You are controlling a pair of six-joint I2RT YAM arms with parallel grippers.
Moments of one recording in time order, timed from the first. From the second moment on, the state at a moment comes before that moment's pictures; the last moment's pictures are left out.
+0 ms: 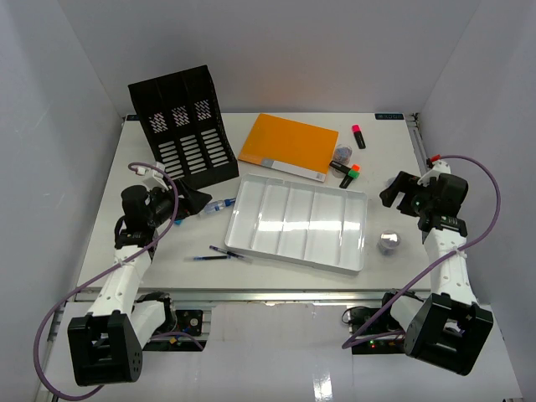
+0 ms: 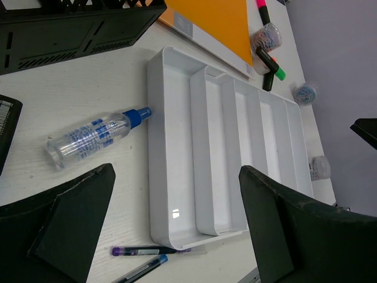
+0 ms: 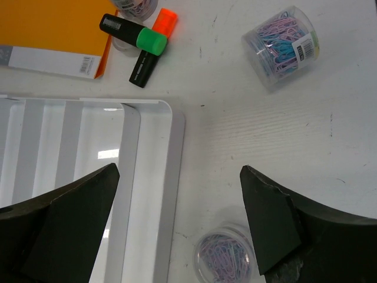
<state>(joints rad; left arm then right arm) 0.07 0.96 0.52 0.08 0.59 -0.50 -0.29 1.03 0.70 -0.26 -0.39 0.13</state>
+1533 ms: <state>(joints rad) -0.29 1.29 0.93 -0.41 0.13 -0.17 -0.28 0.94 0.66 -0.42 -1.13 -0.51</state>
